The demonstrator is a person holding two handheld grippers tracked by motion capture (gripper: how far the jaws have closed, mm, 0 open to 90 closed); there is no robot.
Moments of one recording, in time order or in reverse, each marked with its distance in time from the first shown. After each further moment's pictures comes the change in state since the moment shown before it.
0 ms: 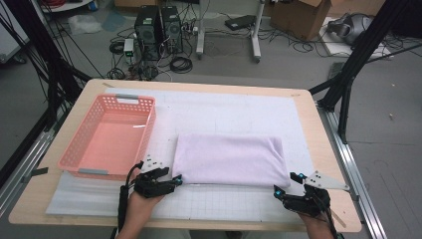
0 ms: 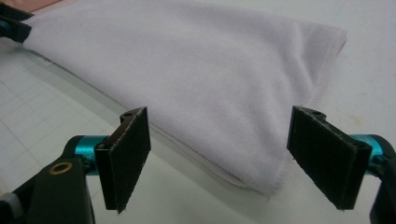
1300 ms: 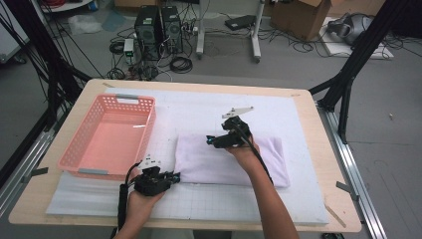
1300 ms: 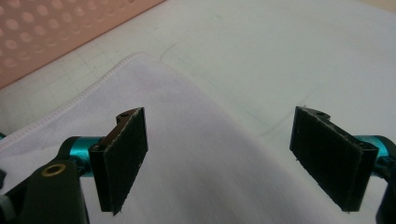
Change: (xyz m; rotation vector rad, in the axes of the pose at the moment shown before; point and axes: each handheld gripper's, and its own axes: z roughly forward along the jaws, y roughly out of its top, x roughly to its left) left arm 0.008 -0.002 0.001 -0.004 -0.126 -0.111; right arm 0.053 0.152 0.211 0.192 0.218 -0.123
